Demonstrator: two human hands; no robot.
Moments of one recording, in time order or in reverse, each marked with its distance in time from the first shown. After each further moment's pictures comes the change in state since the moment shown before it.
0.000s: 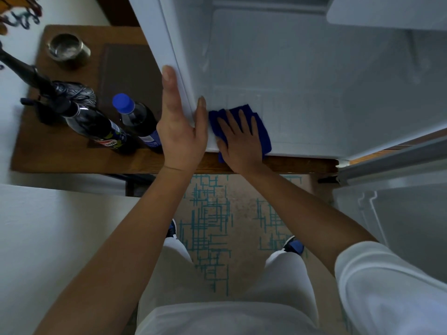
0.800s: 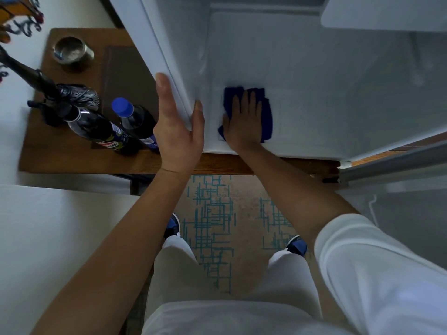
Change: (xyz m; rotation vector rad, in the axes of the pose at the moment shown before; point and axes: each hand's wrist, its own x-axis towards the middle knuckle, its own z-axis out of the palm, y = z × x) left_hand 0.001 0.001 0.000 0.049 -0.079 -0.128; right_hand 0.054 0.009 -0.008 -0.089 -0.089 0.229
